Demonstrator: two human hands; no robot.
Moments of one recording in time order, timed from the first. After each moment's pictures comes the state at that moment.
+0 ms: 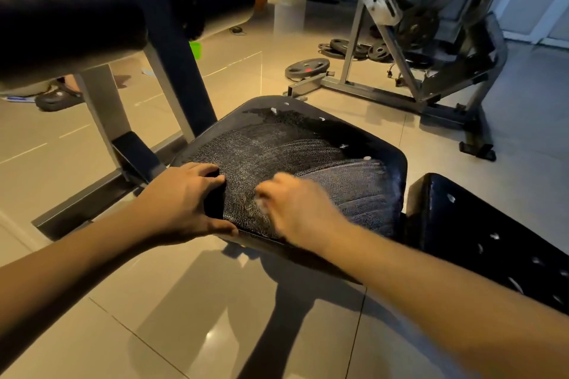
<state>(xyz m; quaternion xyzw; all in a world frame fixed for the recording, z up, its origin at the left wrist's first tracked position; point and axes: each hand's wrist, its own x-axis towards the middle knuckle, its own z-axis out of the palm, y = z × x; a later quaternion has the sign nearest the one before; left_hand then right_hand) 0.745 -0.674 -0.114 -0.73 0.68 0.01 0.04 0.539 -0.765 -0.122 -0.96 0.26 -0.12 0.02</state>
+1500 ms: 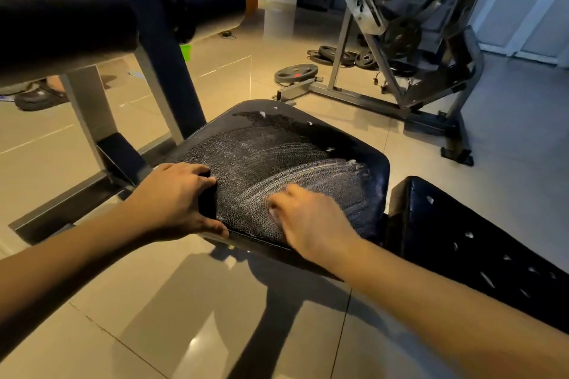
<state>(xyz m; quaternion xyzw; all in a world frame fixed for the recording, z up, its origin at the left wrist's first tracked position) 0.740 -0.678 -0.110 -0.73 0.68 -0.02 0.03 0.502 -0.759 -0.129 -0.95 0.29 -0.13 0.00</state>
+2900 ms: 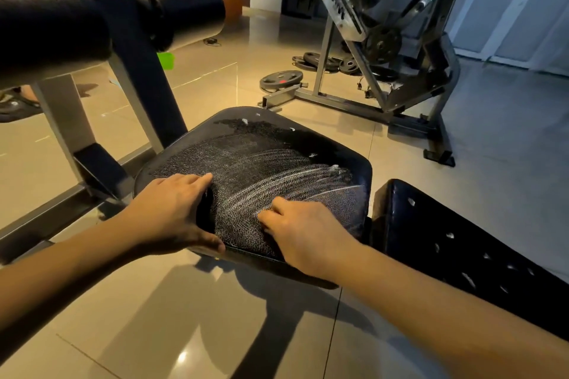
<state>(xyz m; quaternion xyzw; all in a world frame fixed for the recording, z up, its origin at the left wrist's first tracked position) 0.725 -0.690 -0.116 -0.74 0.68 0.05 0.02 0.481 -0.765 -0.130 -0.97 0.23 -0.09 -0.07</state>
